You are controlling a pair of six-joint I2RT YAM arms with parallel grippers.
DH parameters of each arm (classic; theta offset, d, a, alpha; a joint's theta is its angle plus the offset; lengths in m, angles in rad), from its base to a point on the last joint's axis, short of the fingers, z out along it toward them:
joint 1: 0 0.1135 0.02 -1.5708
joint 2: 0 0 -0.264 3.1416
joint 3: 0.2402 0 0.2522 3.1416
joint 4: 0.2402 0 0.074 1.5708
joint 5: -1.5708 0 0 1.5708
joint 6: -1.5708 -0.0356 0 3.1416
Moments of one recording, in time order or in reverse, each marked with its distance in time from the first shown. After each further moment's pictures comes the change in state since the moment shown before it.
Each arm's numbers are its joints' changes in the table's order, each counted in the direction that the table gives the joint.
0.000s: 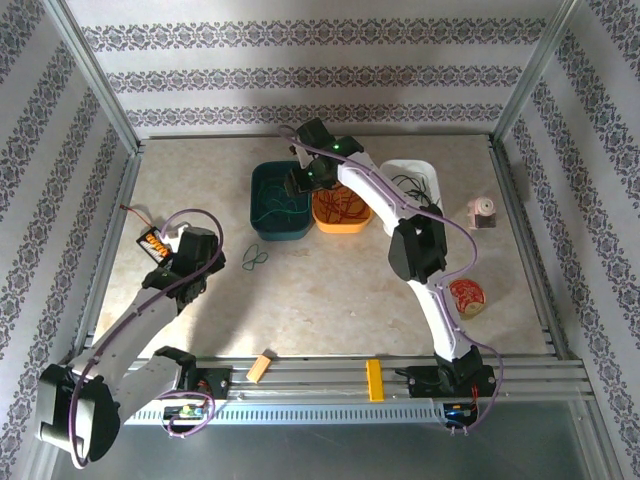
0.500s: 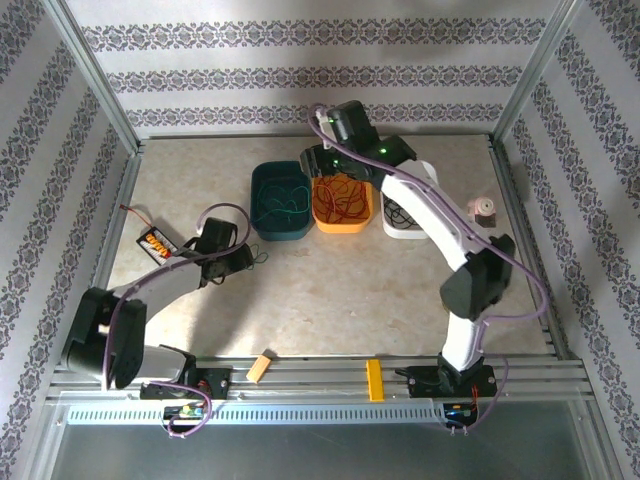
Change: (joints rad) left arm -0.001 0.404 0.065 -0.188 -0.298 -0.120; right arm 0.014 -0.533 -0.410 -0.223 -0.100 -0.002
